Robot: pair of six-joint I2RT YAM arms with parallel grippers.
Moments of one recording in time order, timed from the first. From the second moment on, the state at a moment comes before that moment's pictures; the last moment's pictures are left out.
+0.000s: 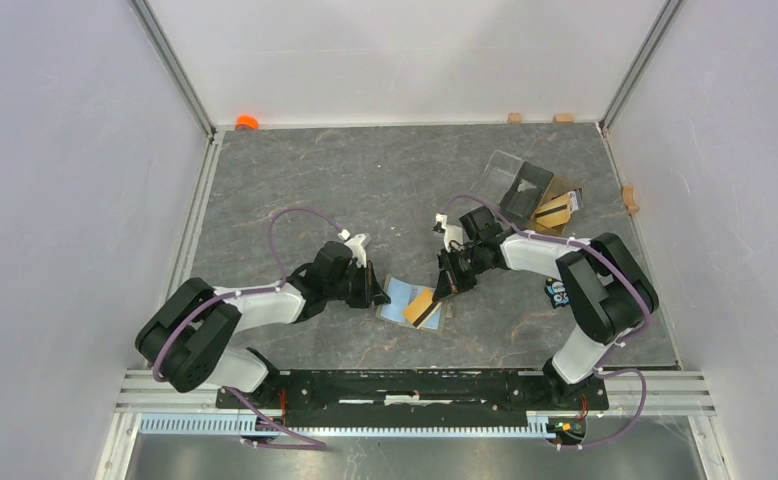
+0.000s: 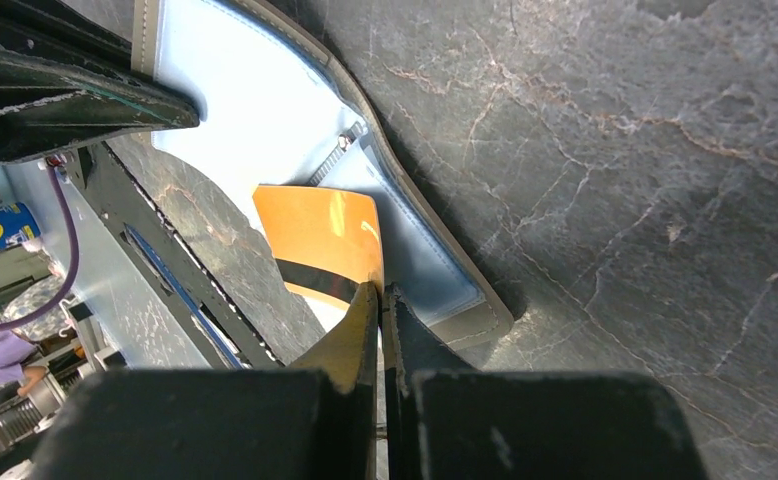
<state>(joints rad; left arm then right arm) -0.66 1.41 0.45 0.24 0.32 -0.63 0.49 1.68 0.82 -0.31 -0.64 0.22</state>
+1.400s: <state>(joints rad) -0.64 1.50 0.45 0.32 0.42 -0.57 0.52 1.88 1.04 -0.53 -0.70 0.10</state>
